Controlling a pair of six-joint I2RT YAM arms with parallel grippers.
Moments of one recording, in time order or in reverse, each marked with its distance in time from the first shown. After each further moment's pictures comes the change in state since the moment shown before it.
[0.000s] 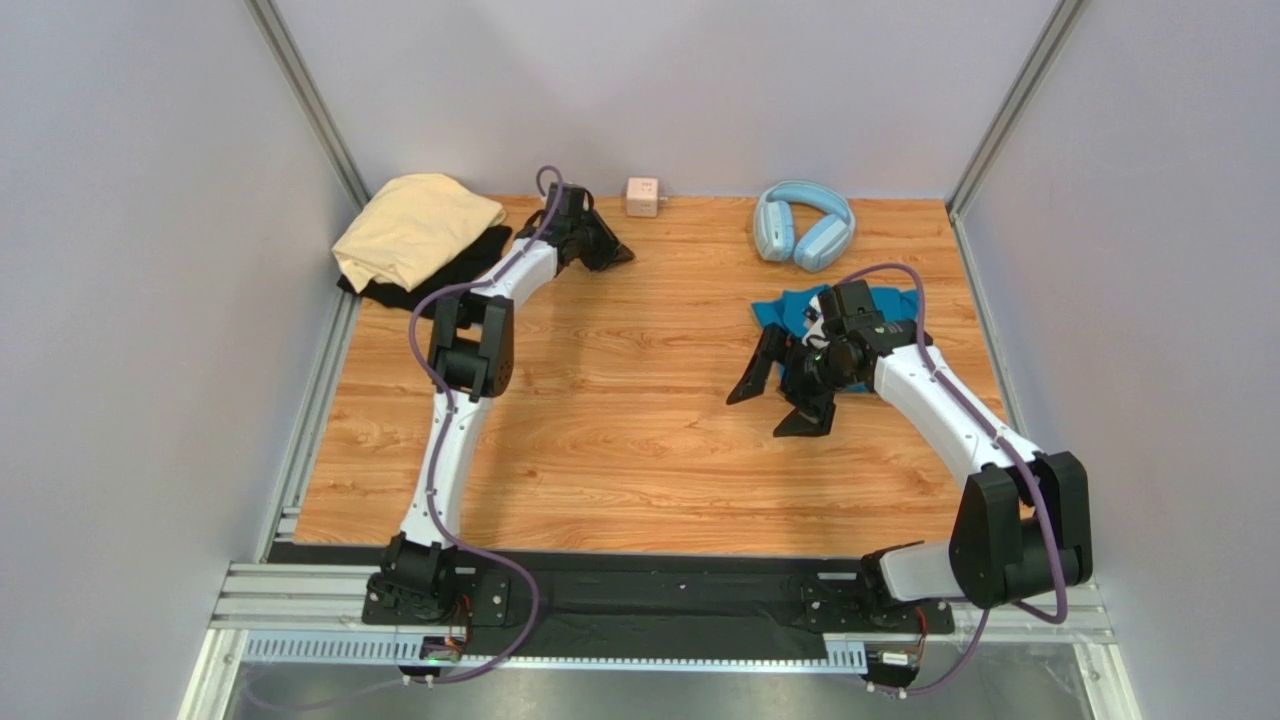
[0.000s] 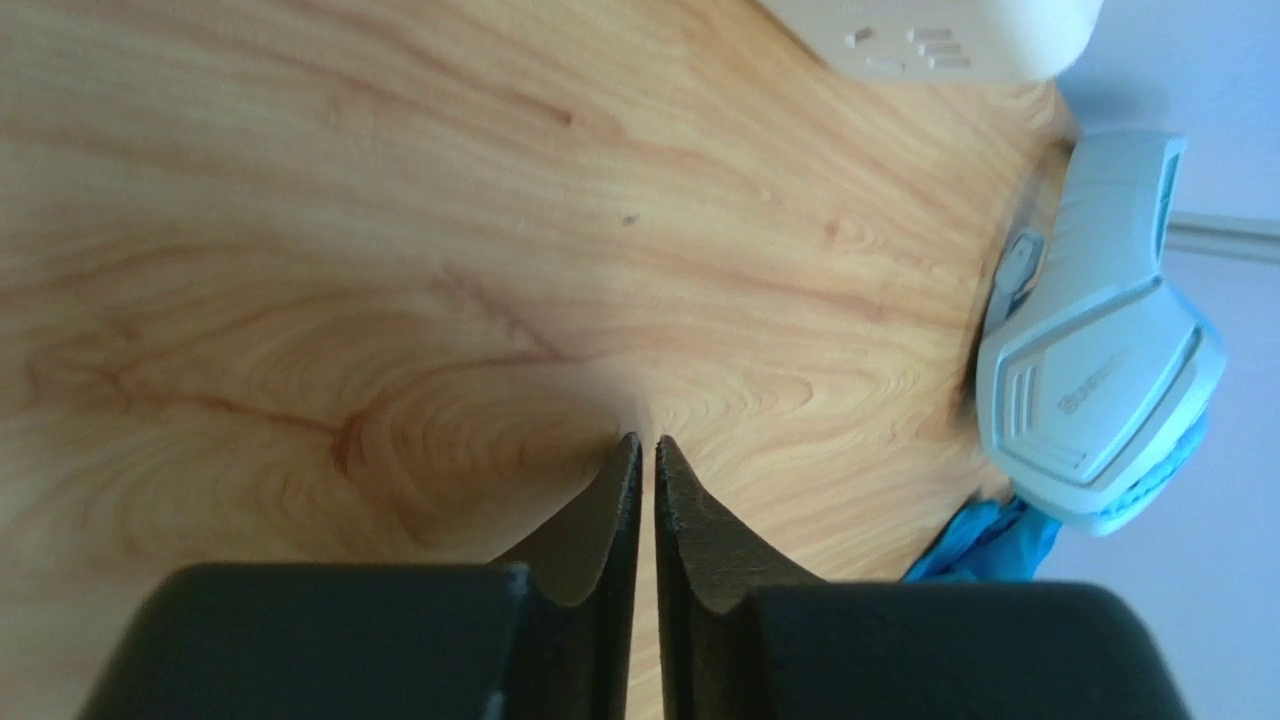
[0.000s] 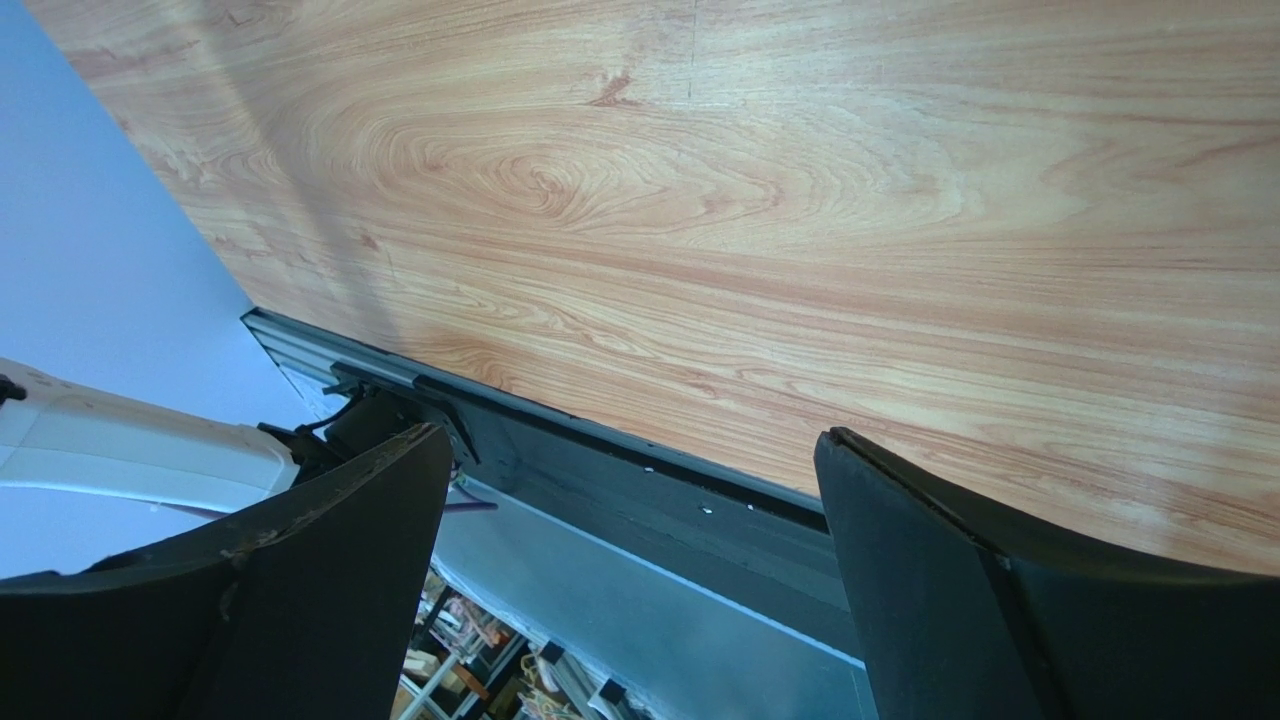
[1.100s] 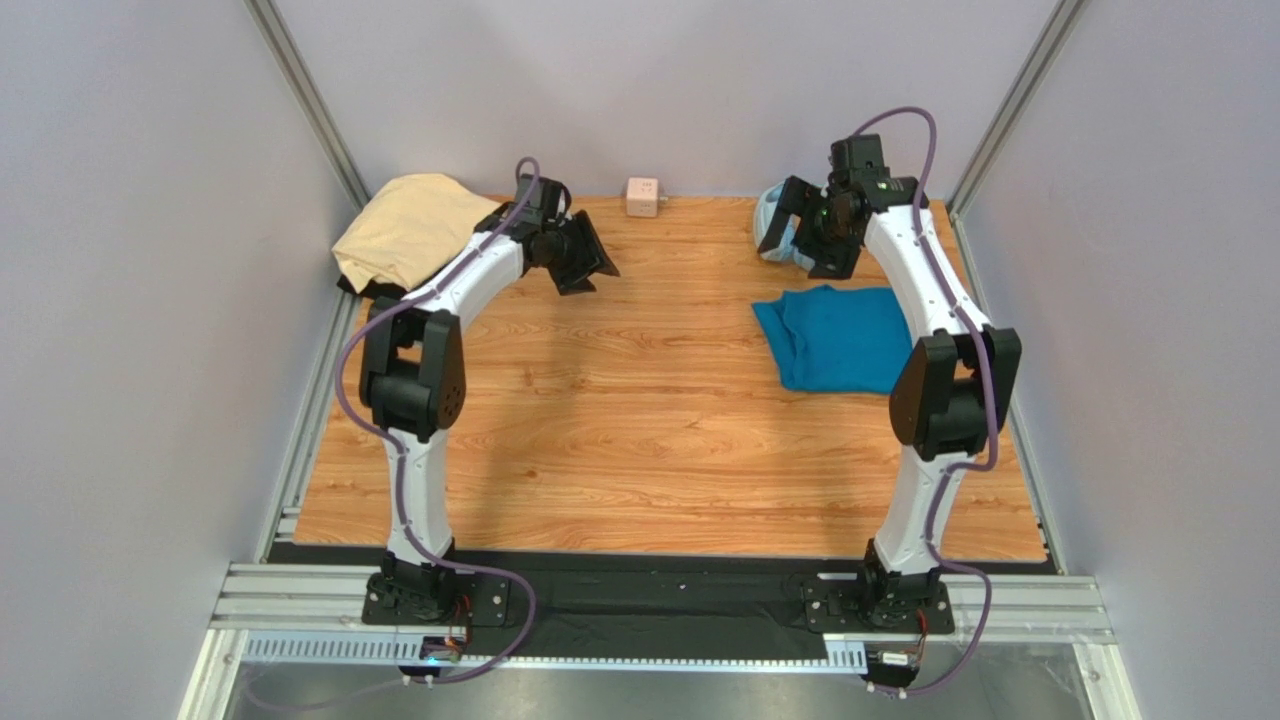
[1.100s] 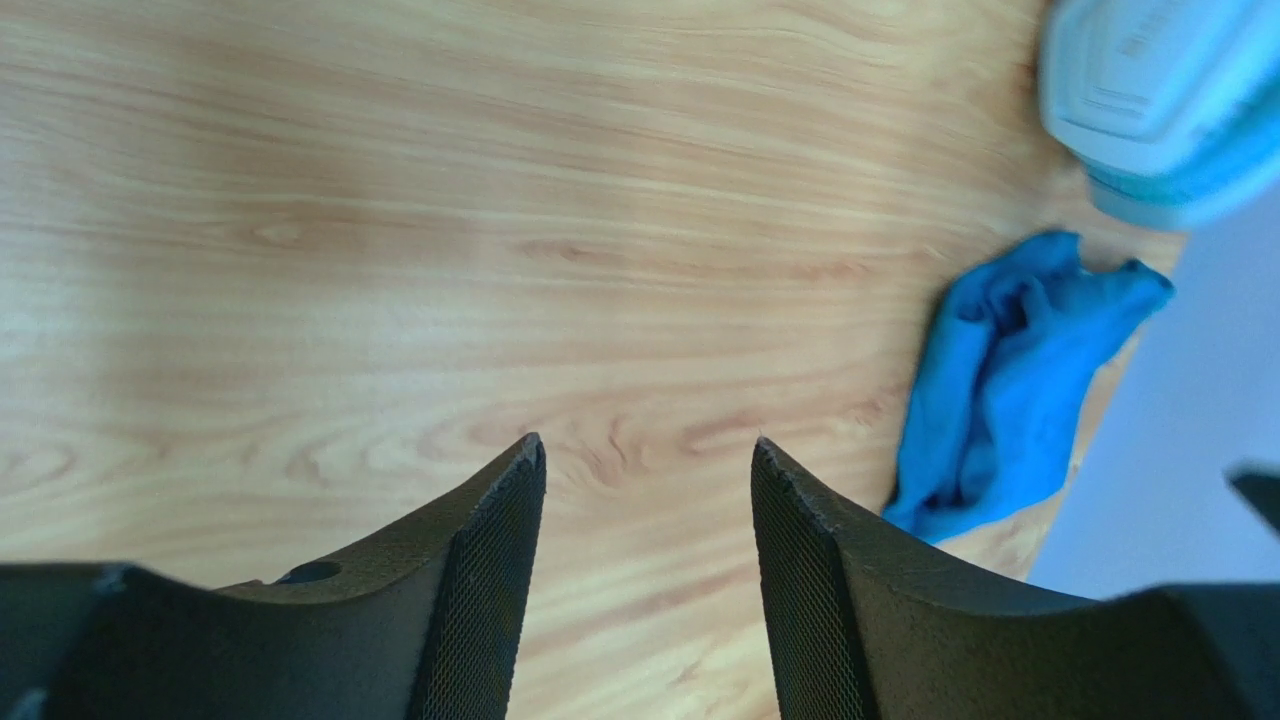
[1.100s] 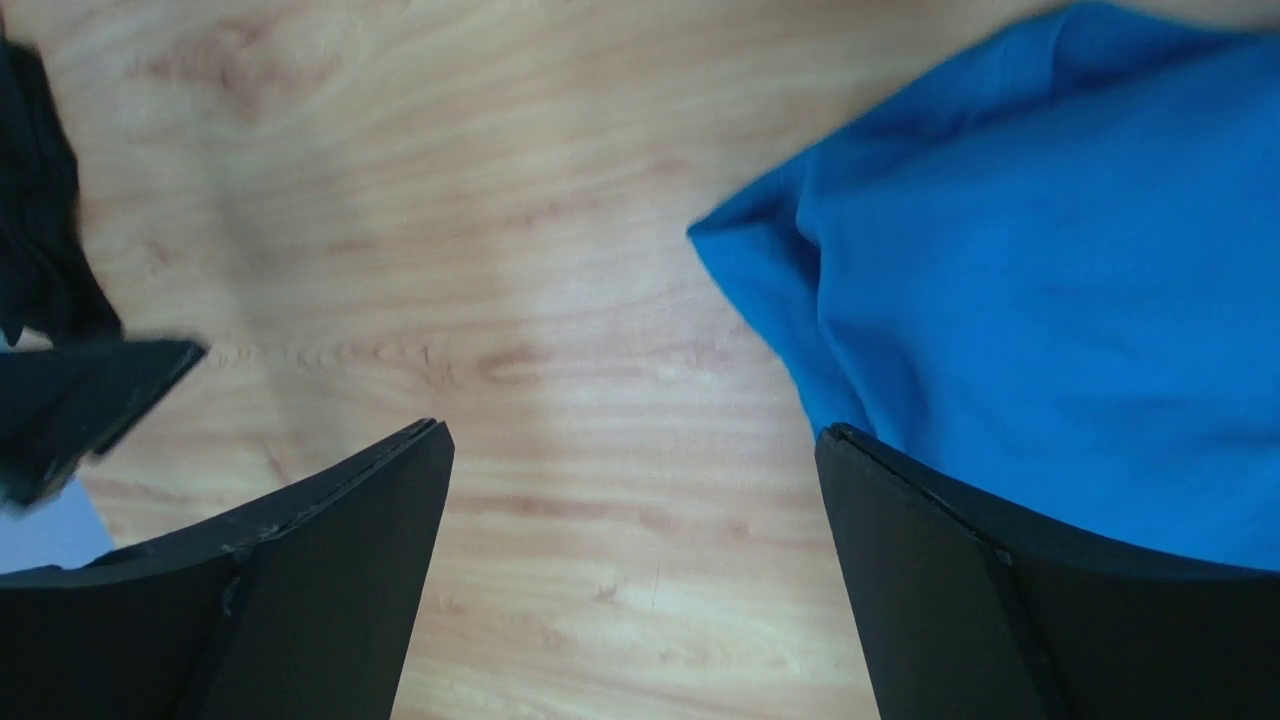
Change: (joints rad) left arm -0.011 -0.502 -0.476 -0.241 -0.018 0.175; right arm -0.121 0.539 0.840 -0.089 0.294 -0.174
